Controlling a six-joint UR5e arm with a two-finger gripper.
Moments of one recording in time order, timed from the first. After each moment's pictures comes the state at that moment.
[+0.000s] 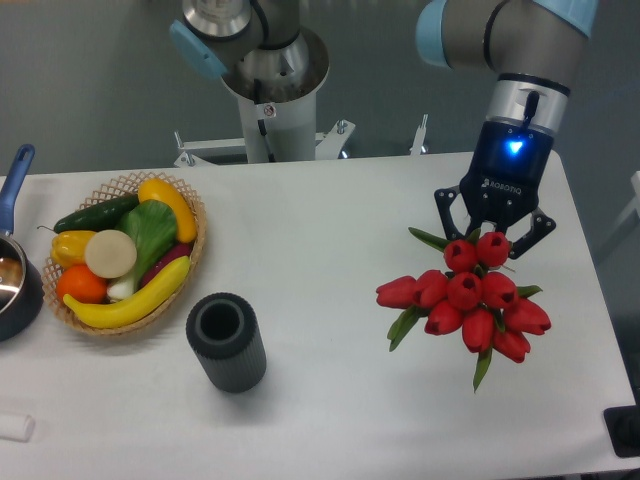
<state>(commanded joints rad) 2.84 -1.81 -1.62 -0.76 0.71 0.97</state>
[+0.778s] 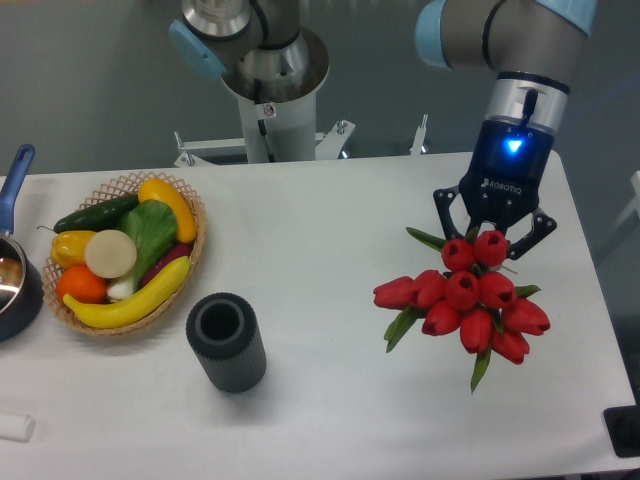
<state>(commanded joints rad) 2.82 -1.82 -1.62 -0.73 0.71 0.96</state>
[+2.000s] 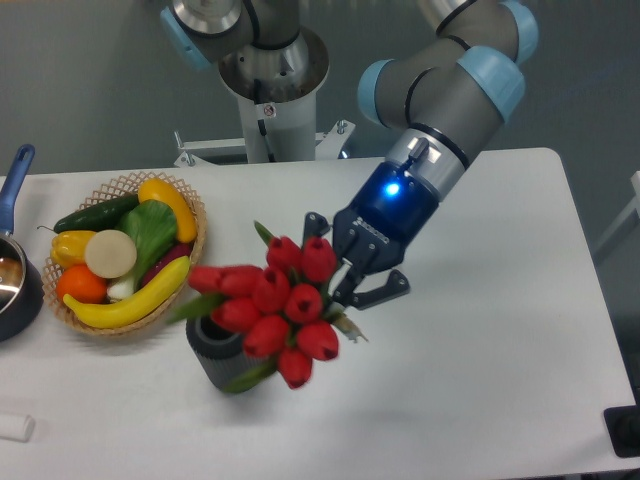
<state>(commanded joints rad) 2.62 -1.86 -1.65 -0.62 0.20 0.97</state>
